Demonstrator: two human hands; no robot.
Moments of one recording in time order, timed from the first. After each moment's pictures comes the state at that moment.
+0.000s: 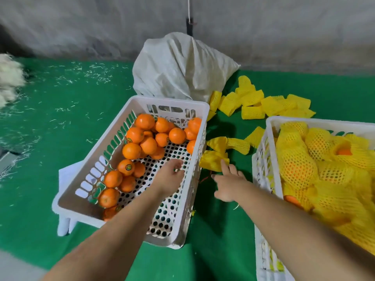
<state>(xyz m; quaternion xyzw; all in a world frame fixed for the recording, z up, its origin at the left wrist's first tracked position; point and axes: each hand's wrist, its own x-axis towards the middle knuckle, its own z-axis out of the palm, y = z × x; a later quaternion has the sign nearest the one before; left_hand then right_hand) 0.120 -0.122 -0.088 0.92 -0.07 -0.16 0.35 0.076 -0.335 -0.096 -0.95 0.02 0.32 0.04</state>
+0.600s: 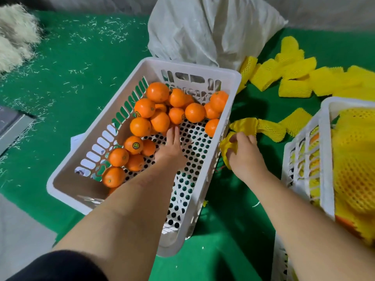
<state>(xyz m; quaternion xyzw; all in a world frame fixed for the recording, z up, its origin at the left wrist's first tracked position) 0.199 -0.112 -0.169 0.97 0.01 -0.22 0.00 0.125 -0.325 -0.124 -0.92 0.12 0.03 0.37</state>
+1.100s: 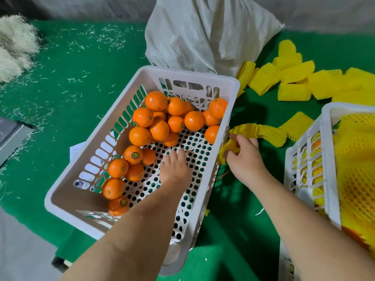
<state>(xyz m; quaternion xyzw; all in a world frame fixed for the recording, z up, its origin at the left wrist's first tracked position) 0.171 -0.124 -0.198 0.99 0.02 -0.16 0.01 0.136 -0.323 -0.113 -0.86 0.16 0.03 0.49</state>
